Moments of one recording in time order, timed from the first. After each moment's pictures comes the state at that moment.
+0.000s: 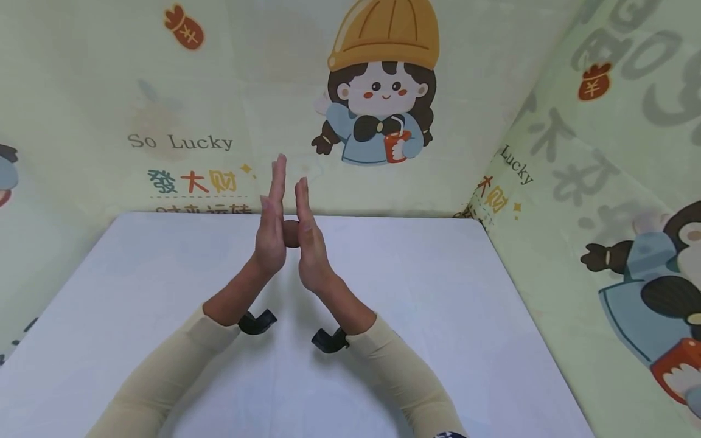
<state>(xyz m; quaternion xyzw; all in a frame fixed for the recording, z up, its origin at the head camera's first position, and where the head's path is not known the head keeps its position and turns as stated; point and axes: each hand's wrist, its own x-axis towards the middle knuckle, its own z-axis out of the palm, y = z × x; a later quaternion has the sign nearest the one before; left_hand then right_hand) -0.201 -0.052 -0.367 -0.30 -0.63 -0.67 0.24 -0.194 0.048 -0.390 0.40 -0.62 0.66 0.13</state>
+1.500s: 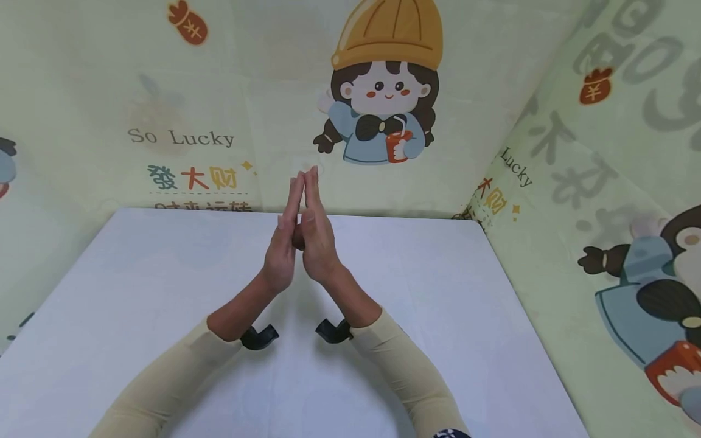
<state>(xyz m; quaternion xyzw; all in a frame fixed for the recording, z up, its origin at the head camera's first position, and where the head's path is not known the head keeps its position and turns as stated) -0.182 -0.043 -0.386 -0.35 -0.63 -0.65 0.23 -0.198 0.055 -0.378 0.38 -0.66 0.63 0.15</state>
